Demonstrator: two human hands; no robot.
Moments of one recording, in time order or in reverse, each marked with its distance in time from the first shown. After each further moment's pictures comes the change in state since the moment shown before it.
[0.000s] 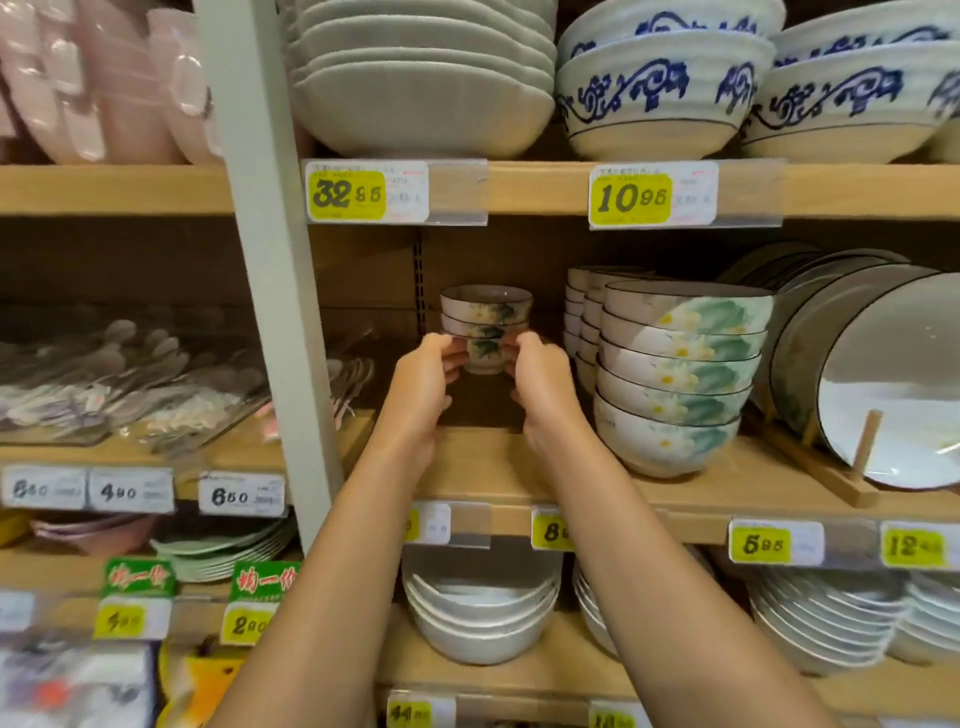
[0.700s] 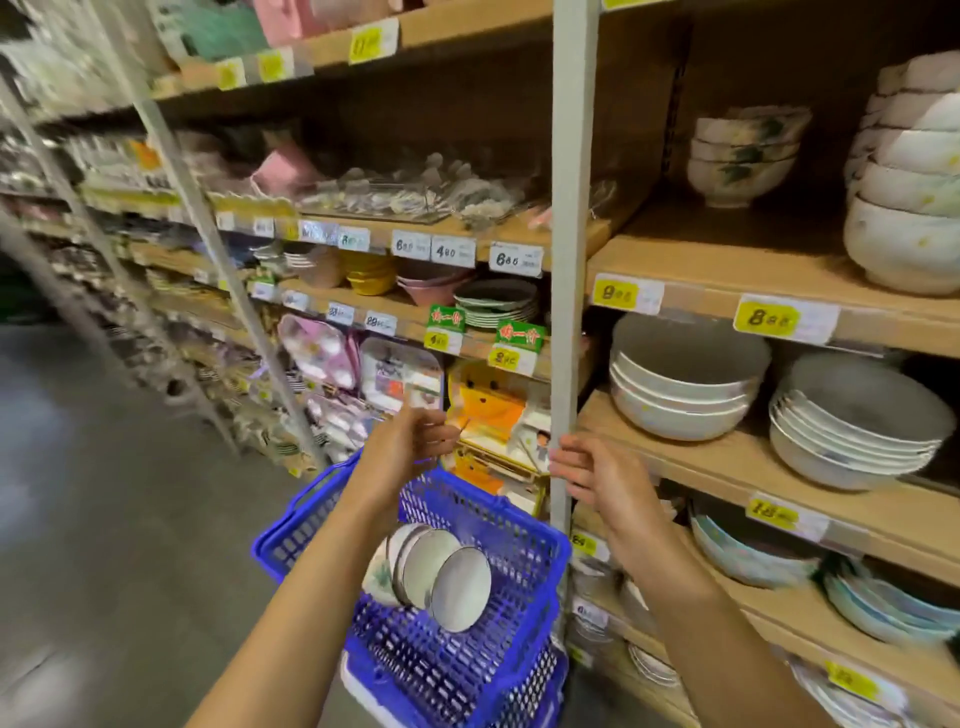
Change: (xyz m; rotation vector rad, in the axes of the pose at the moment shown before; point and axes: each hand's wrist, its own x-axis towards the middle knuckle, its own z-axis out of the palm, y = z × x) left_hand -0.301 -0.092 -0.186 0.120 0.504 -0.327; right_hand -0.272 0.172 -0.049 0.003 -0.581 0.424
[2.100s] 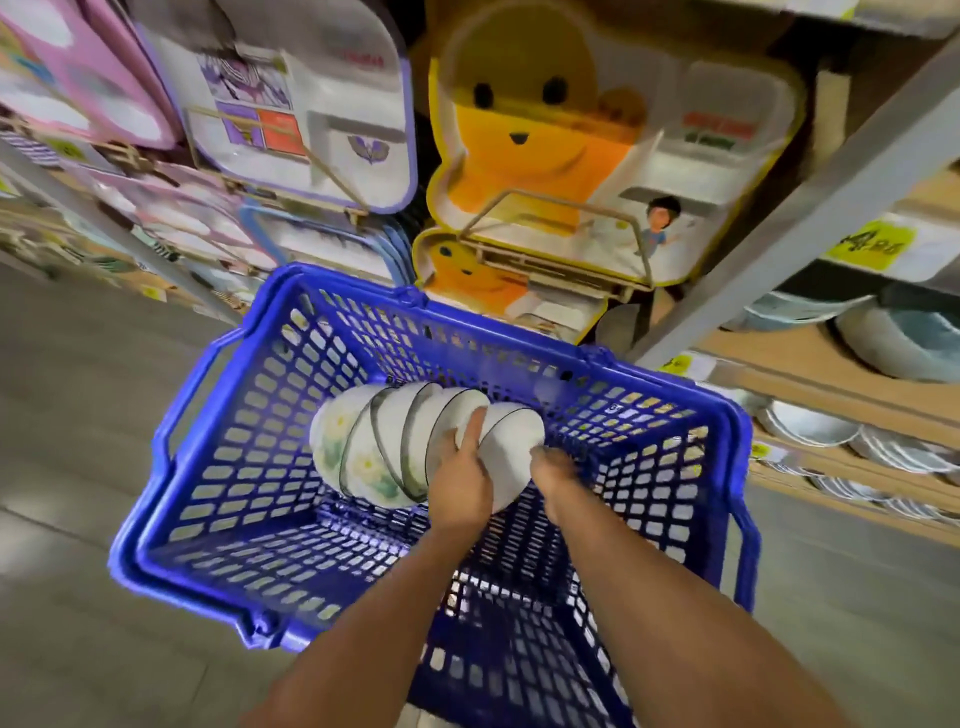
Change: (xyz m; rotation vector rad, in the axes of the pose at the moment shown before) left_hand 0.215 -0.384 -0.064 0.970 -0.340 -0.104; right_hand 0.208 0.404 0.115 -0.492 0.364 0.852
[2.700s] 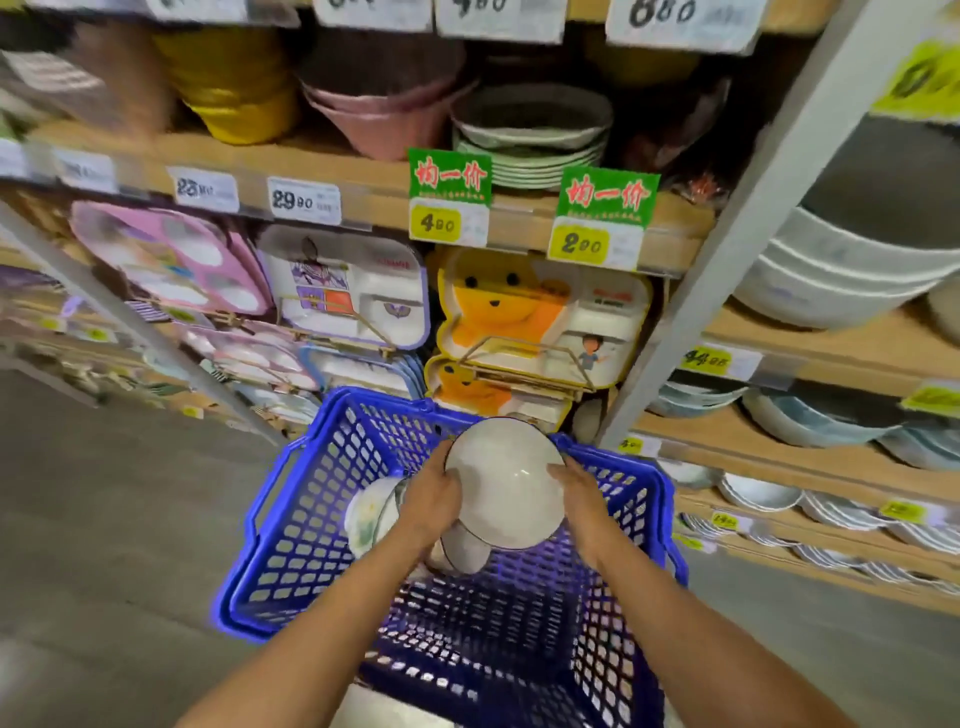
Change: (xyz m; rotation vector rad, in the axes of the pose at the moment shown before) left_hand -0.037 0.079 -0.152 -0.374 -0.105 0.068; right_hand -0.133 -0.051 -0.096 0.620 -0.249 -0.402
